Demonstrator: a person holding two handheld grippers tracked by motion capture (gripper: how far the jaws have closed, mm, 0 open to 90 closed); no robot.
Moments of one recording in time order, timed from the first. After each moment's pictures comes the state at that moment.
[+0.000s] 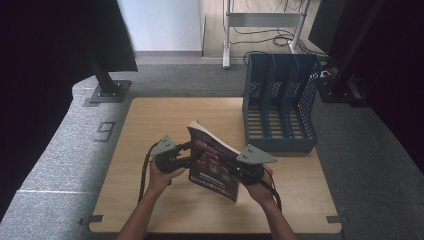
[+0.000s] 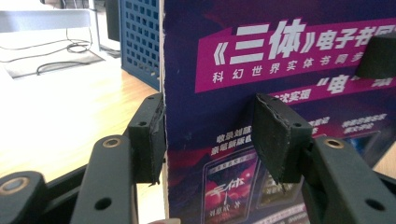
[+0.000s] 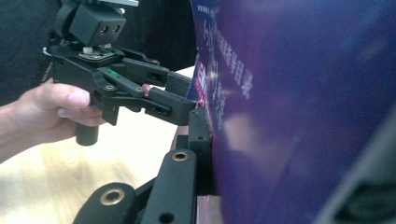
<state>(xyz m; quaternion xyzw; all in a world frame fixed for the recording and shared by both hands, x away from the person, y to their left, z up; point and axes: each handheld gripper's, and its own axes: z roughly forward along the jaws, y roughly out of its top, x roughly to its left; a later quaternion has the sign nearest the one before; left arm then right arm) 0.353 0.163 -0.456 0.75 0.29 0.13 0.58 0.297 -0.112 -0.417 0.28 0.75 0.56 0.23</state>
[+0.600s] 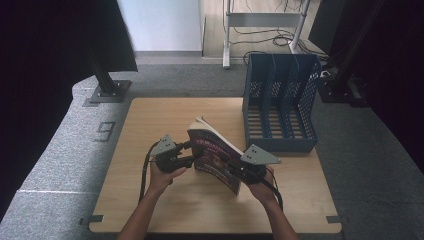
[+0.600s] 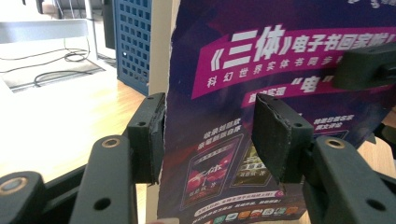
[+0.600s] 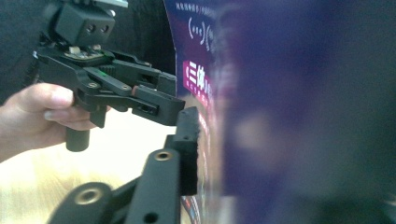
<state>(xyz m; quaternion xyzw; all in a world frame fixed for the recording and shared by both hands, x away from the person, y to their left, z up) 0.350 0.159 -0.450 0.75 0.28 0.13 0.59 0.303 -0.118 -0.424 0.27 0.73 0.58 0.24</state>
